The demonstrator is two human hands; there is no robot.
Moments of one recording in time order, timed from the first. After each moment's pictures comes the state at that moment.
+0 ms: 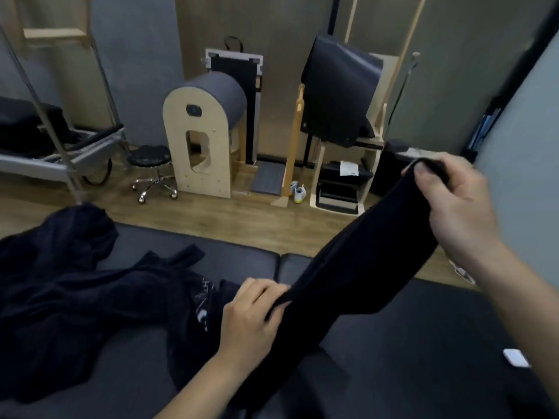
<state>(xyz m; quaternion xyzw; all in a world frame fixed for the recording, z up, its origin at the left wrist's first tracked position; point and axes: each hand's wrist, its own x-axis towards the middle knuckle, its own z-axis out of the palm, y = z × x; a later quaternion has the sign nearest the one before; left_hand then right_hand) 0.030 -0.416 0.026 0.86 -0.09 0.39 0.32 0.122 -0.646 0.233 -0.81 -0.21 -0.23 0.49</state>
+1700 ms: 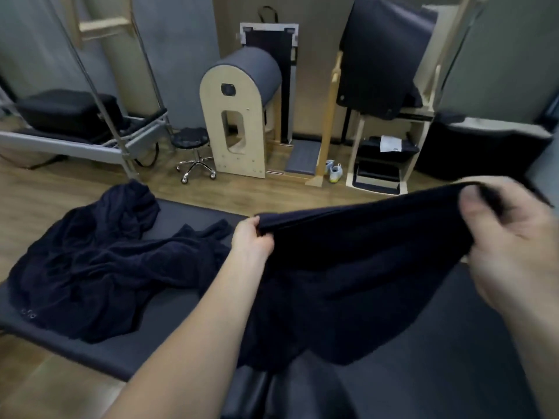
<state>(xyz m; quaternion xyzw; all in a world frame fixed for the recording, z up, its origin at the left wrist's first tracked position) 0.131 -0.384 0.054 0.10 0.40 0.12 0.90 0.102 -0.685 0.159 -0.75 -0.17 -0.25 0.58</state>
